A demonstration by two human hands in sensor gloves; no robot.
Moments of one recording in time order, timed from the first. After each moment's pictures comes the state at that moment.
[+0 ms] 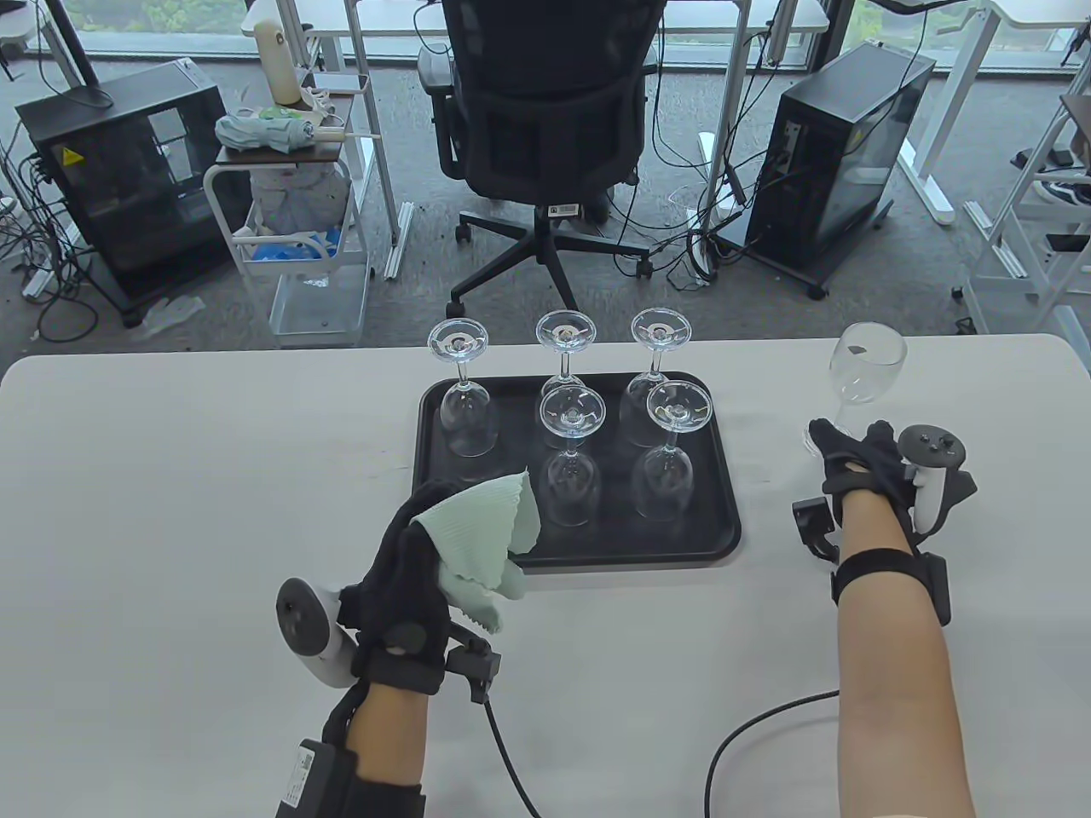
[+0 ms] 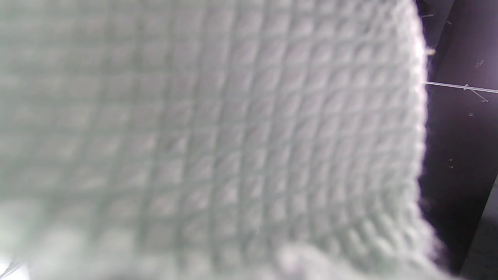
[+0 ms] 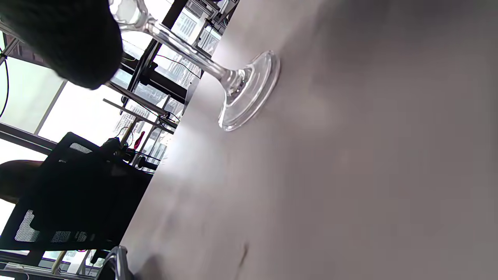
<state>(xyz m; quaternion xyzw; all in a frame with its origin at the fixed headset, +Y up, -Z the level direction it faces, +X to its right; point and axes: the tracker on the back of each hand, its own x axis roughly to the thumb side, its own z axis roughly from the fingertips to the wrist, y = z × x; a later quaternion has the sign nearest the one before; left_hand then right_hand) -0.192 -0.690 -0.319 0.17 -0.19 0.75 0.61 0.379 -0.771 -0.515 -0.33 0.00 0.81 0.49</state>
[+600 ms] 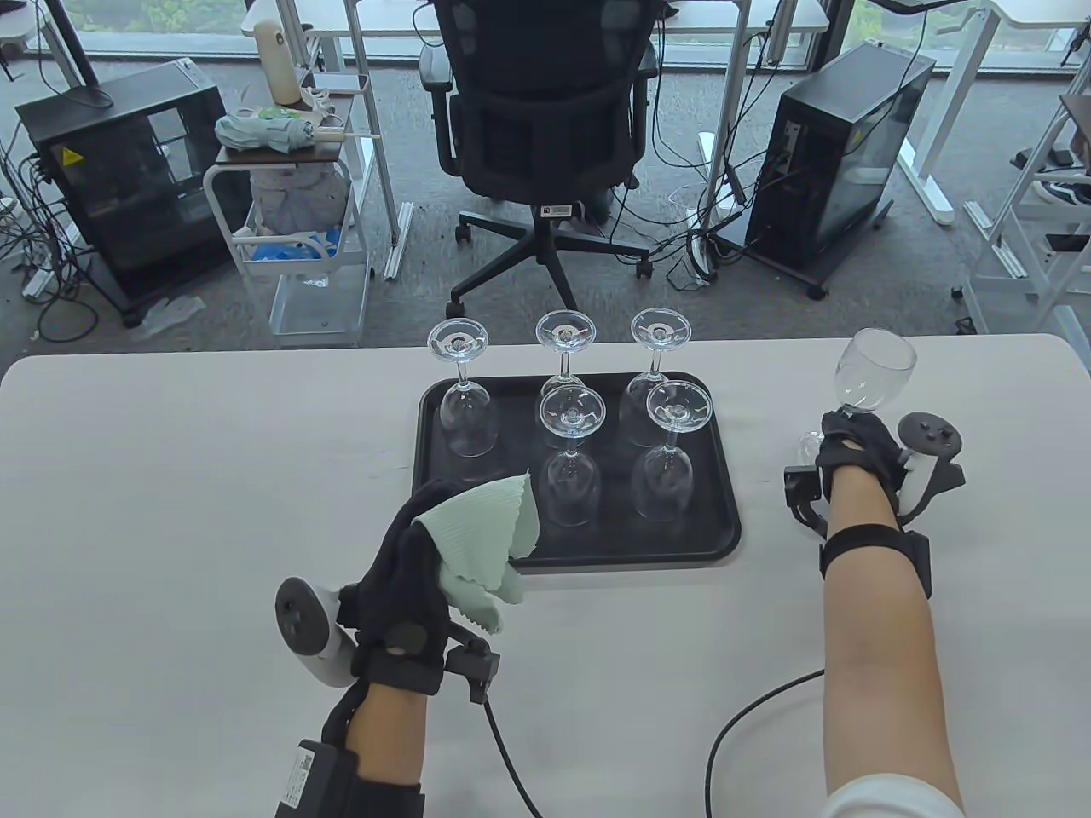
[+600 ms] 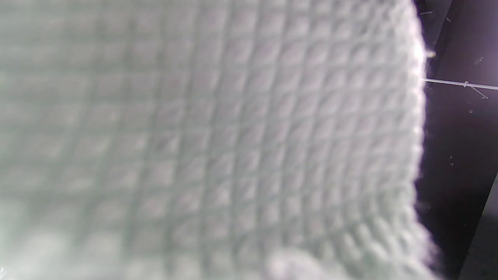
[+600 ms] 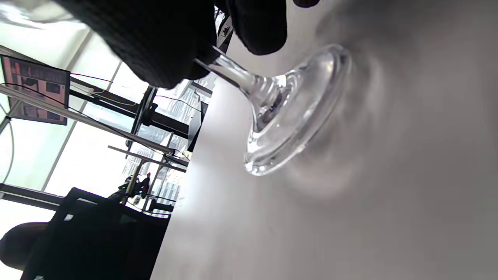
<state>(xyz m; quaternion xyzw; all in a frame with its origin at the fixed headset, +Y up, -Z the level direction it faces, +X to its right) -0.193 -0.690 -0.320 0.17 -0.19 0.74 0.62 0.384 -0.774 -0.521 -0.34 -0.07 0.77 0.54</state>
